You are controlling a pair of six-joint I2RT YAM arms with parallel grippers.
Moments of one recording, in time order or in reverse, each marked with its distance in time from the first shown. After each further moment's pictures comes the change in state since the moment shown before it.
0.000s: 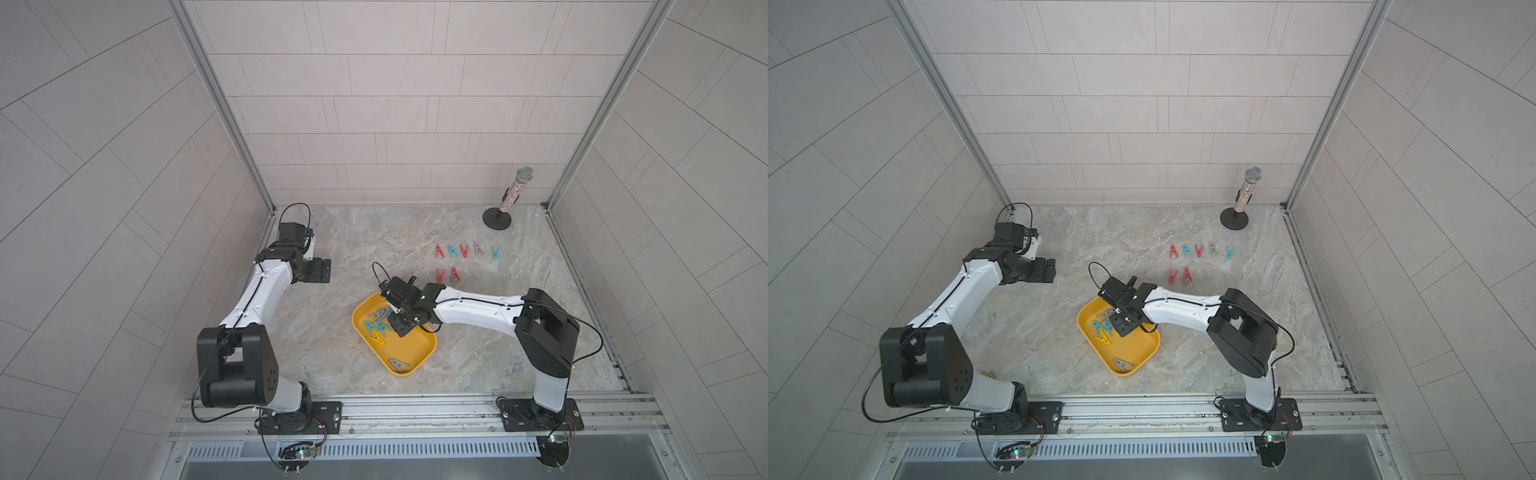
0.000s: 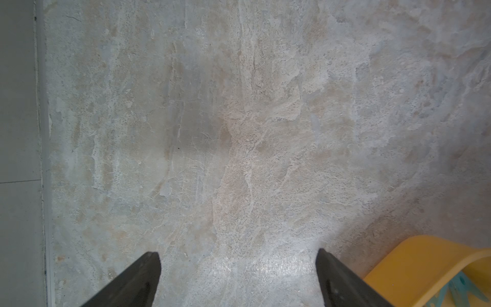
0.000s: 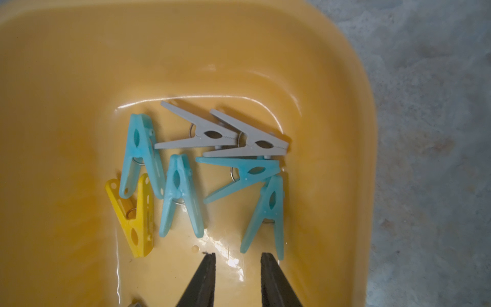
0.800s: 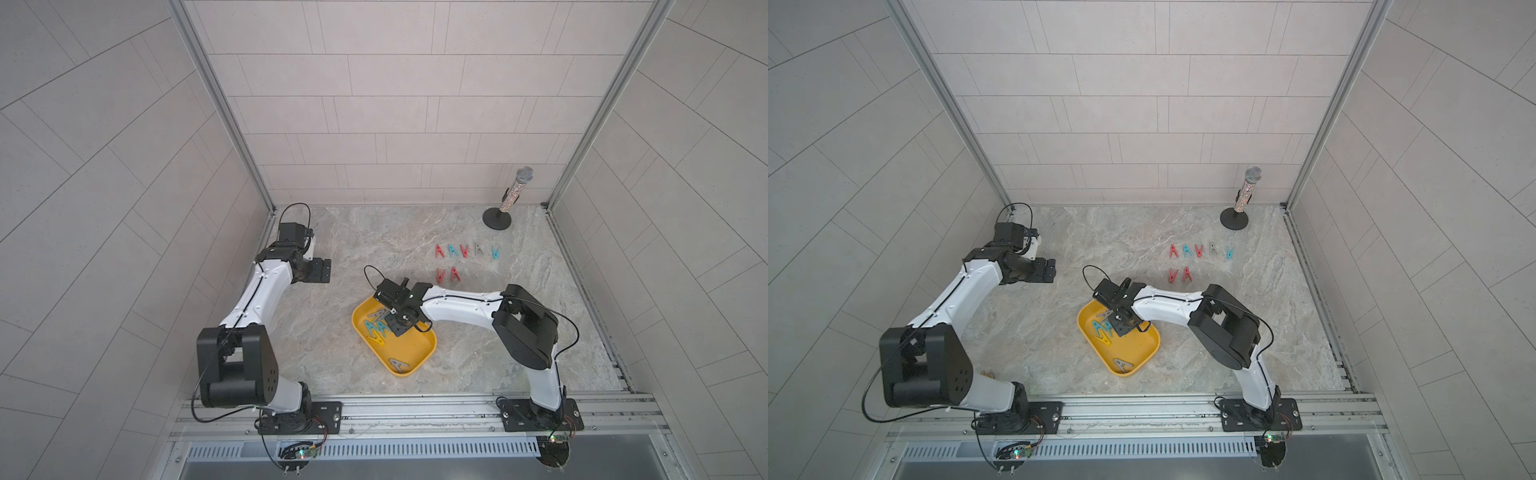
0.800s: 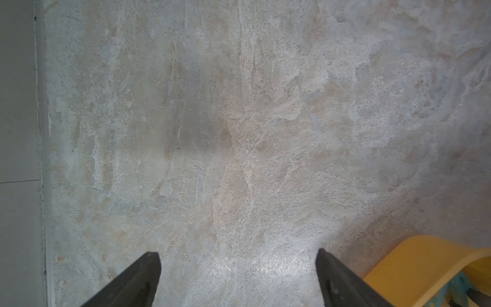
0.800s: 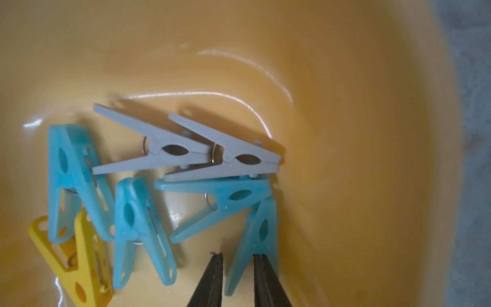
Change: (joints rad) left arm 0.000 0.000 0.000 0.000 0.000 0.000; right arm 0.000 0.119 0.084 -0.054 0.055 0.030
